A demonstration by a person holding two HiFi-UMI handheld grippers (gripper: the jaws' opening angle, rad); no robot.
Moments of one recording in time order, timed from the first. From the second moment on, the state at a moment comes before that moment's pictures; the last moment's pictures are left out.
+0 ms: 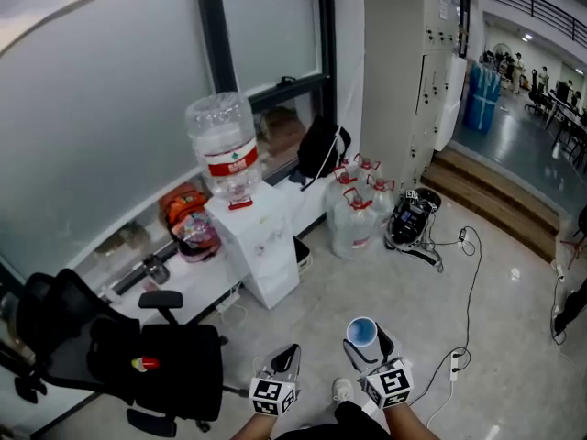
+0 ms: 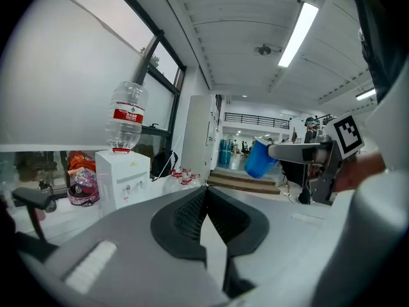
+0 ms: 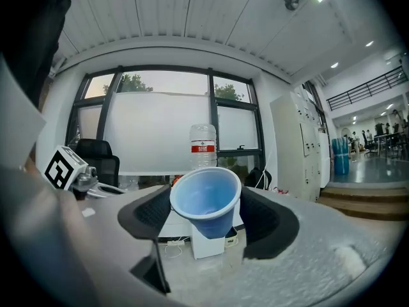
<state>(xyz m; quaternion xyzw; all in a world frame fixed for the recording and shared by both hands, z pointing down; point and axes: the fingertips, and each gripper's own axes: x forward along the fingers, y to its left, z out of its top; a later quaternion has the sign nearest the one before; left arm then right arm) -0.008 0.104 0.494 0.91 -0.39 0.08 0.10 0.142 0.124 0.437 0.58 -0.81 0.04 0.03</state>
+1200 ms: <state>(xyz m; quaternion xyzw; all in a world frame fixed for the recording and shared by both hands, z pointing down) -0.095 -0.047 0.477 0.77 -0.63 0.06 0.10 0.139 -0.084 0.450 0.43 -0.90 0.04 0.04</state>
